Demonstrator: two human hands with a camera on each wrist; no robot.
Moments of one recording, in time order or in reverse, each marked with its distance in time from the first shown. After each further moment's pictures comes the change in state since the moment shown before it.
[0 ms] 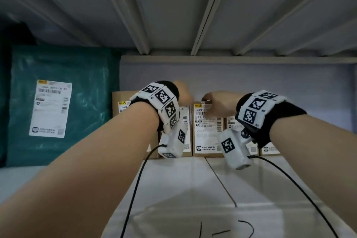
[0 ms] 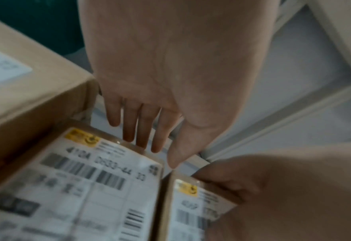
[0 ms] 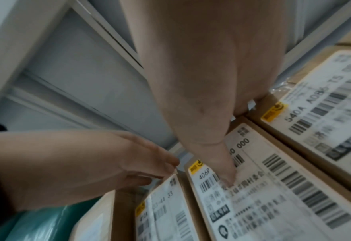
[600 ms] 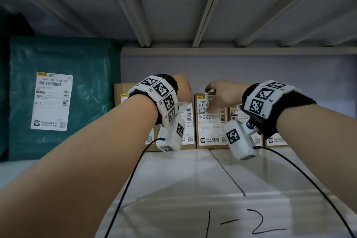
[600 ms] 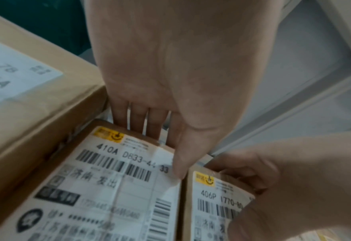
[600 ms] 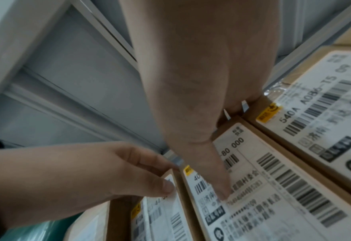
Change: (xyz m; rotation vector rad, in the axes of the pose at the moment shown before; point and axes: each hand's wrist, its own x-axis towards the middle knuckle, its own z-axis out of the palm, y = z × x) left_hand 0.002 -0.014 0.010 0.058 0.023 0.077; right_hand 0.002 0.000 0.001 0.037 0.025 0.021
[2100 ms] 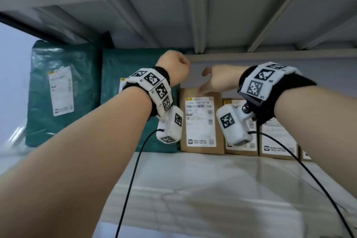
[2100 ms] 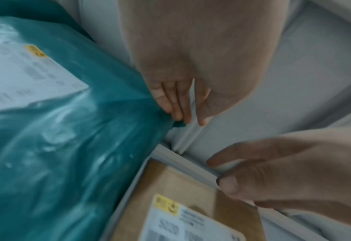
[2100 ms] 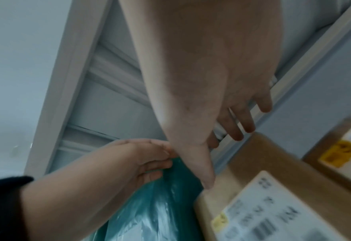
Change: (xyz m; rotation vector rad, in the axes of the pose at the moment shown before) left_hand -0.054 -0.125 -0.072 -0.389 0.534 -0.091; right_hand 0.029 -0.147 -0.019 0.106 0.100 -0.183
